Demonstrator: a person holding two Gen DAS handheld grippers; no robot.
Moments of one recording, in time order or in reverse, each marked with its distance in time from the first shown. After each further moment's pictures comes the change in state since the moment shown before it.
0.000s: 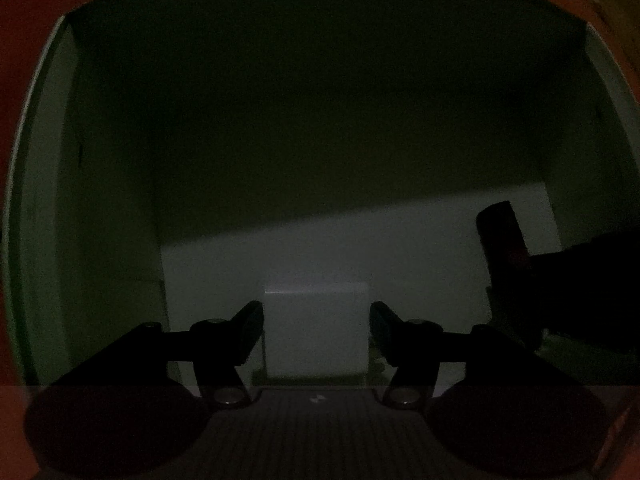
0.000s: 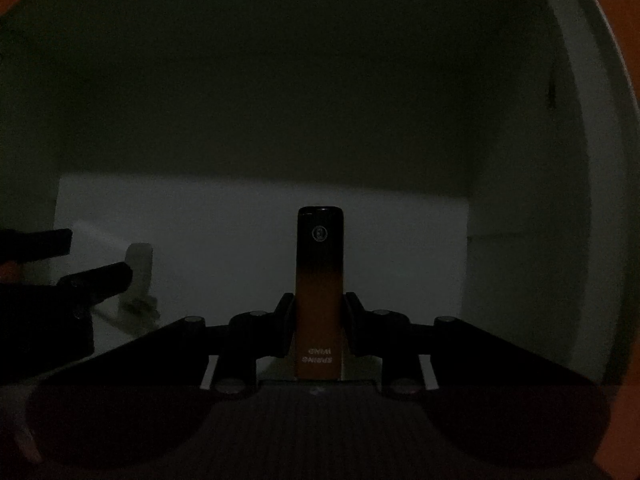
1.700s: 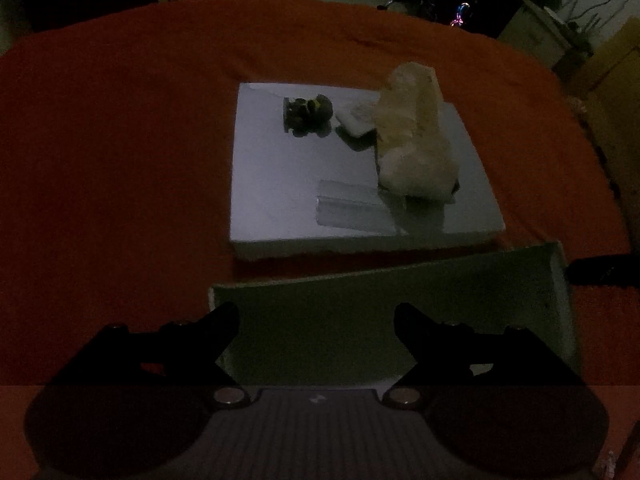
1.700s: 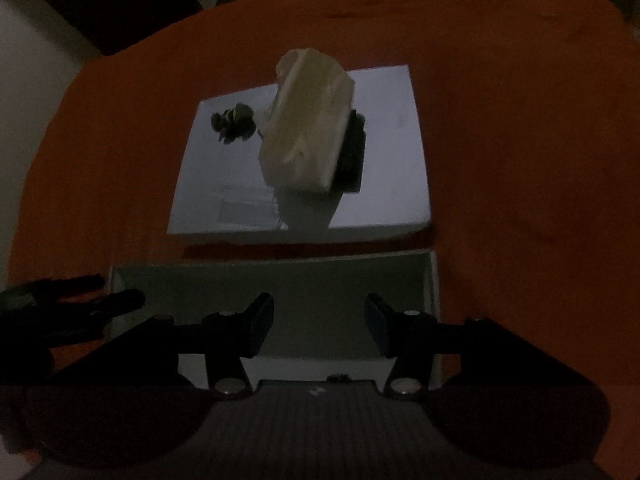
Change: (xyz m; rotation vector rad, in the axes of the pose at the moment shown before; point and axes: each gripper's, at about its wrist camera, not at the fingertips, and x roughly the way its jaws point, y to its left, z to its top) left arm -0.088 0.077 0.091 -0.062 -0.225 -0.062; right arm -0.129 -0.072 0.079 0.138 -0.270 0.184
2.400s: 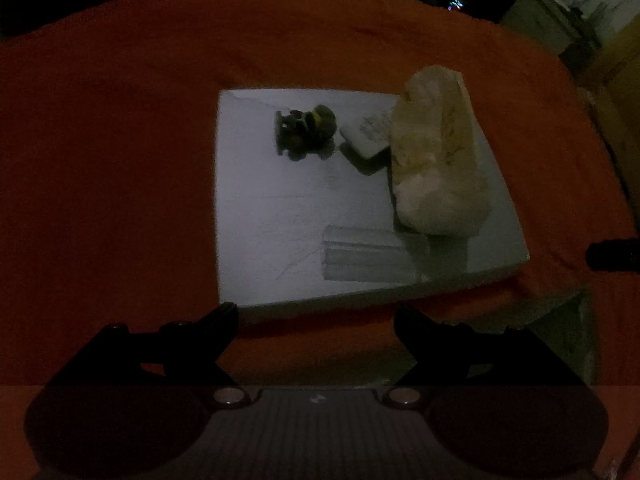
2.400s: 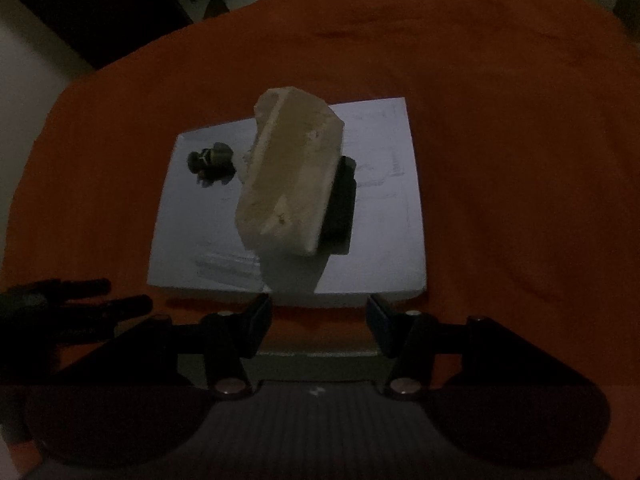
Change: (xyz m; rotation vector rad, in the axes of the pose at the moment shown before) left arm 0.066 0.005 0.066 0.039 0.068 -0.035; right arm 0.037 -0.009 0.063 0.004 -0.007 -0.021
